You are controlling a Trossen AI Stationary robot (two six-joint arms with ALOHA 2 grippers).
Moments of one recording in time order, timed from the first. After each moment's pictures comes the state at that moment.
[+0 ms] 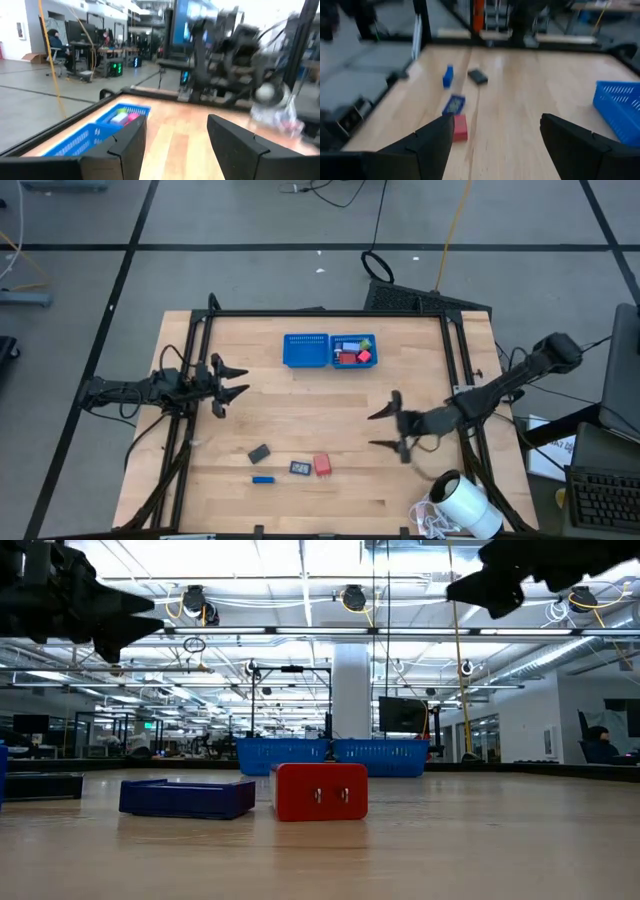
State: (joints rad) left arm -0.05 0.01 0.01 0.11 -0.23 -0.07; right arm 0.49 1.09 0.52 0.27 0.39 0.13
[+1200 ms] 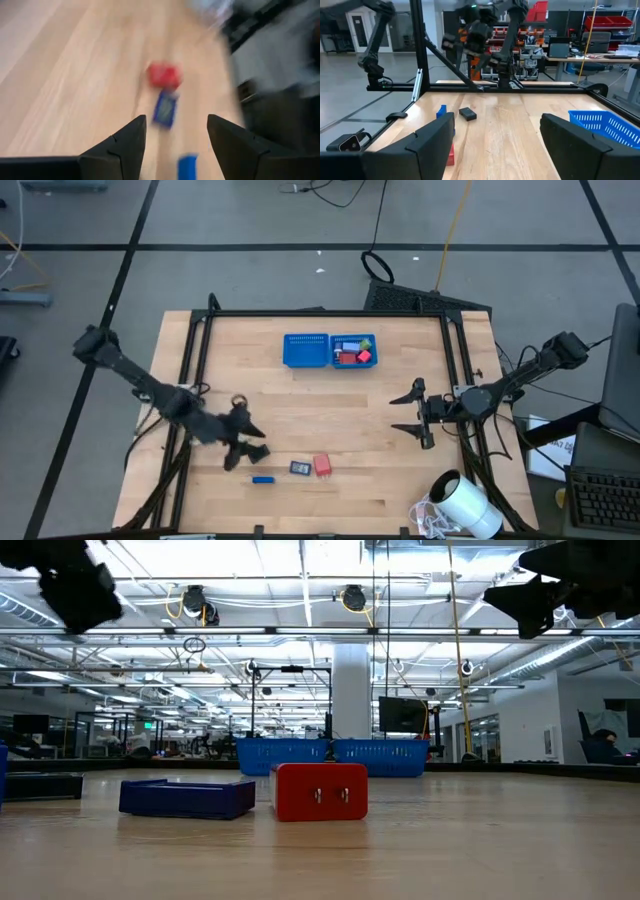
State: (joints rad) left arm -0.58 1.00 0.61 -0.22 -0.26 -0.68; right arm 0.49 0.71 0.12 0.65 0.42 0.01
